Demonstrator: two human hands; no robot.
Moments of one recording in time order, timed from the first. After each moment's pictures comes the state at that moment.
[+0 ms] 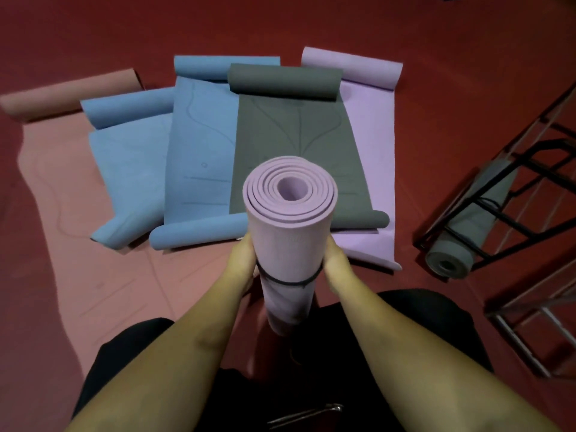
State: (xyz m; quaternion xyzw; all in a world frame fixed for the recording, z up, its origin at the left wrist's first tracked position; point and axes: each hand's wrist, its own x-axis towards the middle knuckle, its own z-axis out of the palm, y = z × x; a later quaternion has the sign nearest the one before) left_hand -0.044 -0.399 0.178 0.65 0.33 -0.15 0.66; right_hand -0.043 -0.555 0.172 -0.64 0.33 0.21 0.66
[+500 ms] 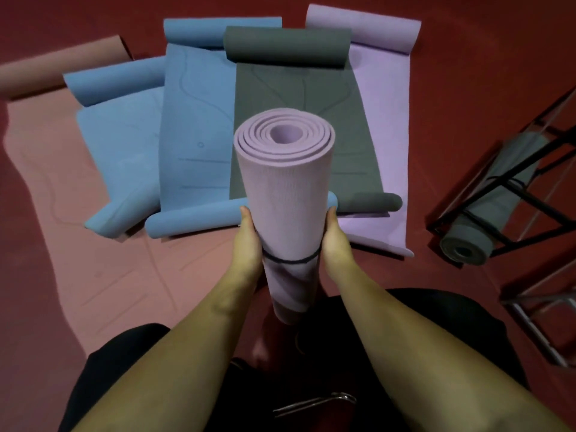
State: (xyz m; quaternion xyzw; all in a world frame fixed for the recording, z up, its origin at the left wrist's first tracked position) left_hand -0.019 -0.412 0.149 0.57 0.33 -0.08 0.75; right_hand -0.006 -0.551 0.121 -0.59 0.34 0.16 0.72
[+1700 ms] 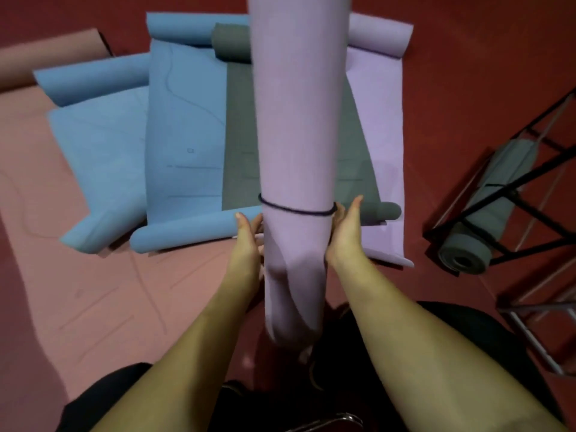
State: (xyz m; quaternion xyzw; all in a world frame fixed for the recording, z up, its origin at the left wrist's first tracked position) left_hand 0.010 -0.394 0.148 0.61 0.24 -0.12 0.74; right_hand 0.057 -0.547 0.126 -0.46 0.35 0.07 0.81
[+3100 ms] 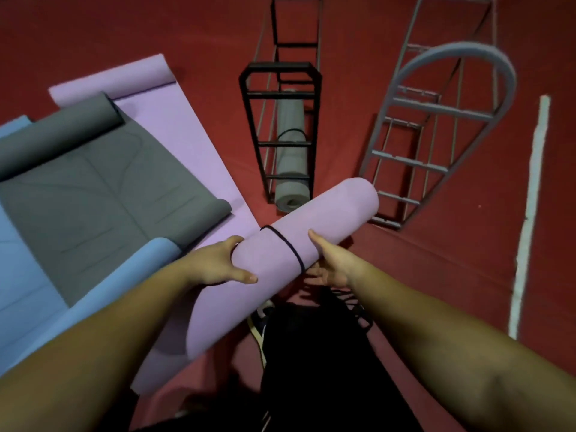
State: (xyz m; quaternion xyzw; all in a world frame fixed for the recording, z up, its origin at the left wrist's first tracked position) left_hand -0.033 -0.680 0.164 0.84 -0.35 -0.41 0.08; right_hand -0.206 -0.885 0.099 -0.35 0.49 0.11 0.79
